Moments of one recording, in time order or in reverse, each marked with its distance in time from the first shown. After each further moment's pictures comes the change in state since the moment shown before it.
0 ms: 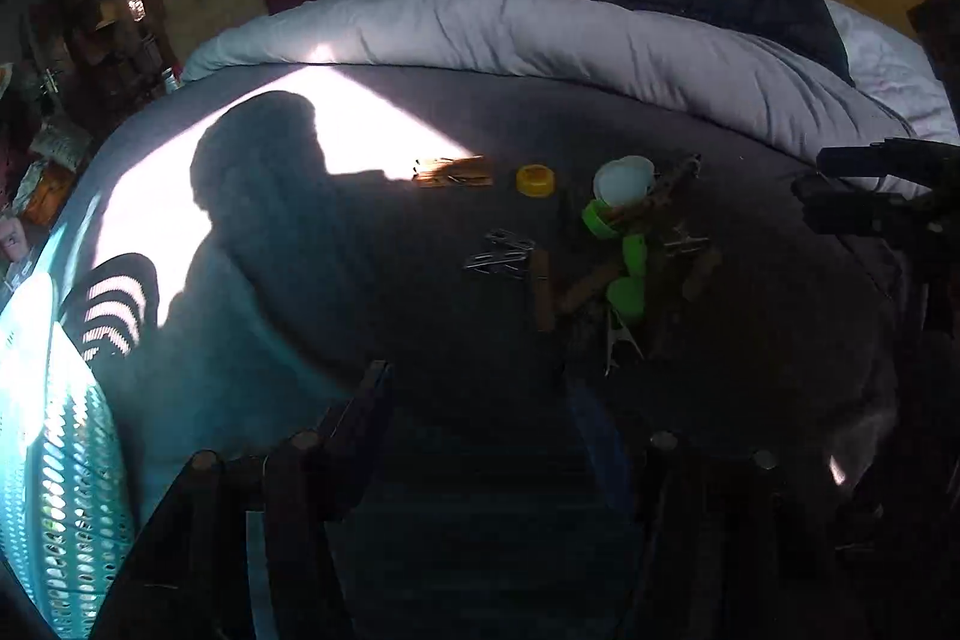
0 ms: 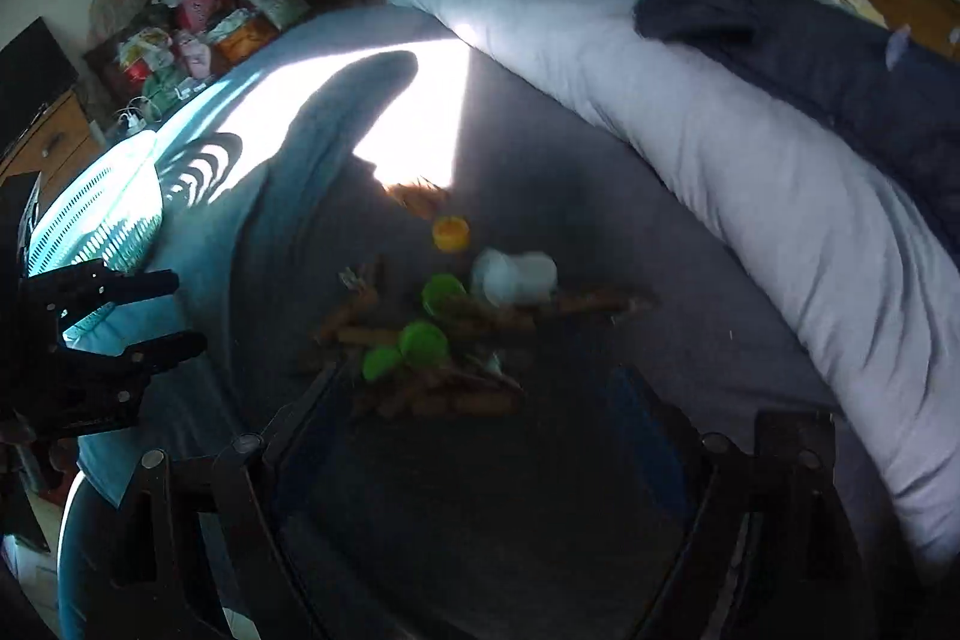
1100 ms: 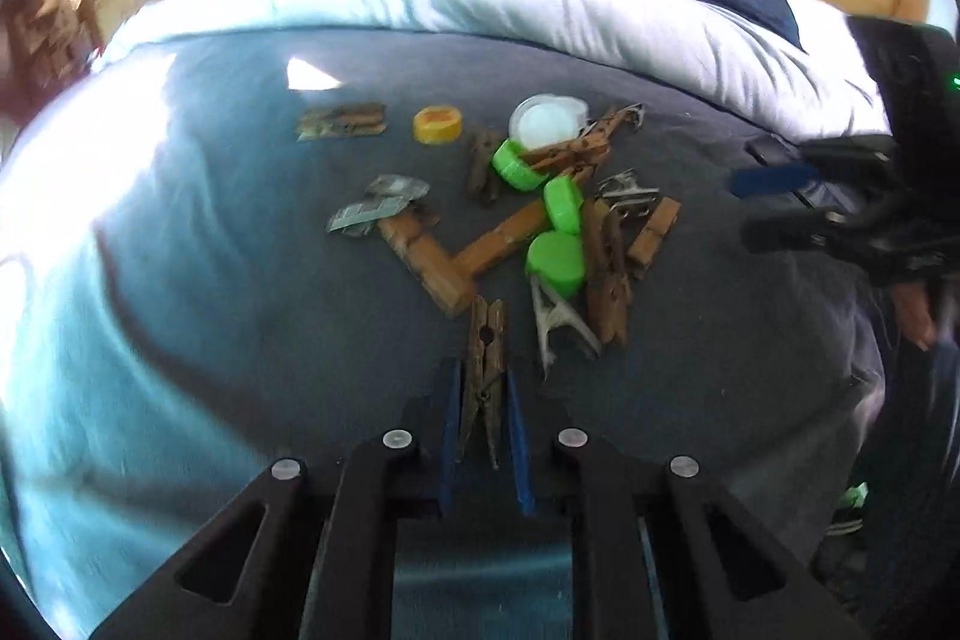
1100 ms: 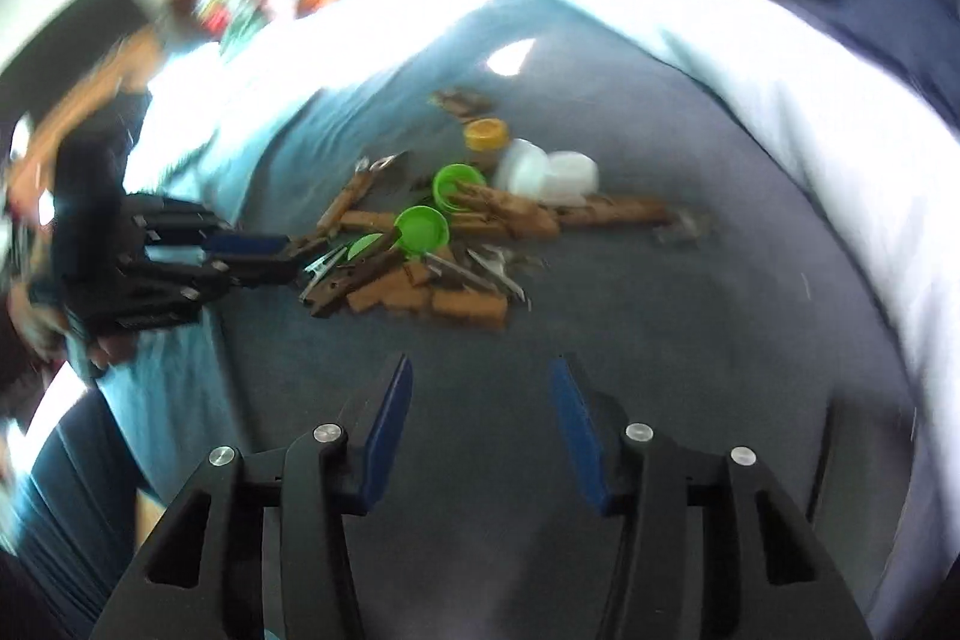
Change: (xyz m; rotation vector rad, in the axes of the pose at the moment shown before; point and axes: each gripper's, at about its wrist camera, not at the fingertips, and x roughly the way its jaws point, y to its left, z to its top) left arm 0.048 -0.010 -0.024 -0.017 0.038 -0.192; right arm 0.049 -0.024 -0.026 -0.231 0.060 0.204
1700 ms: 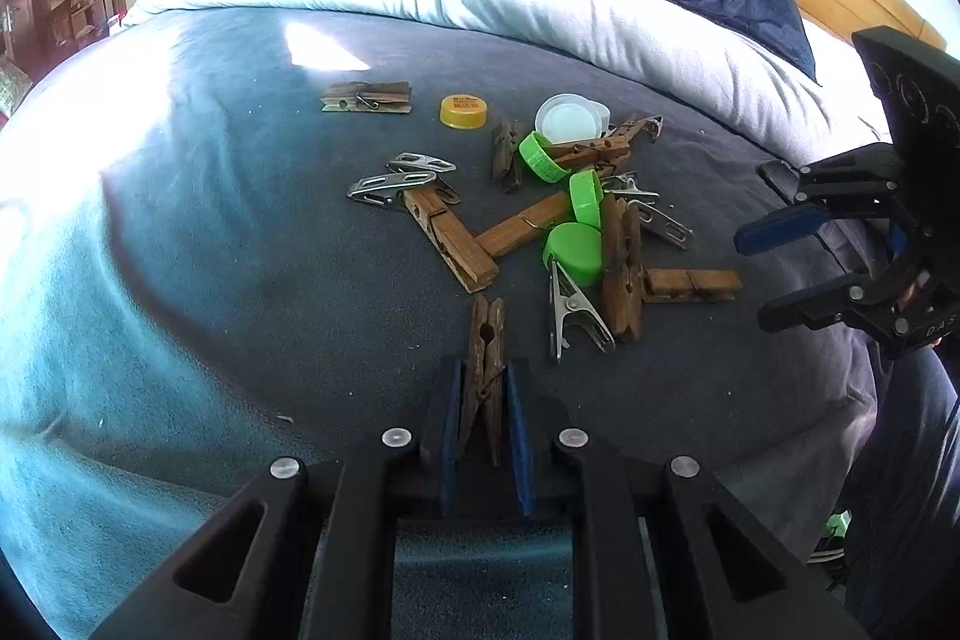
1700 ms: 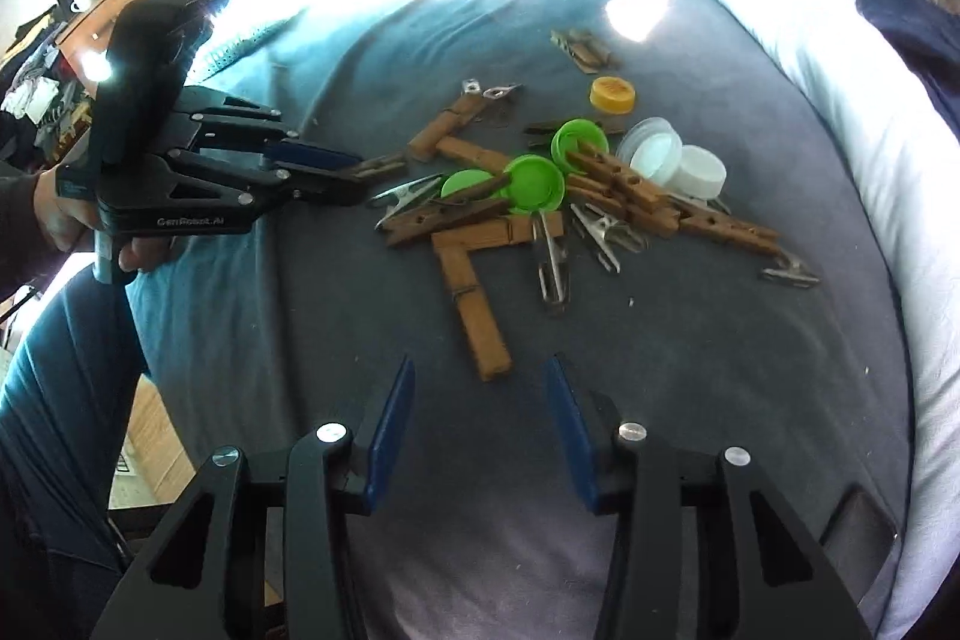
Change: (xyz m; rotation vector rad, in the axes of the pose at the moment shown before) left arm -0.004 0.009 -0.009 -0.072 -0.023 -0.016; right arm 0.007 0.030 0.003 -0.199 0.156 0.102
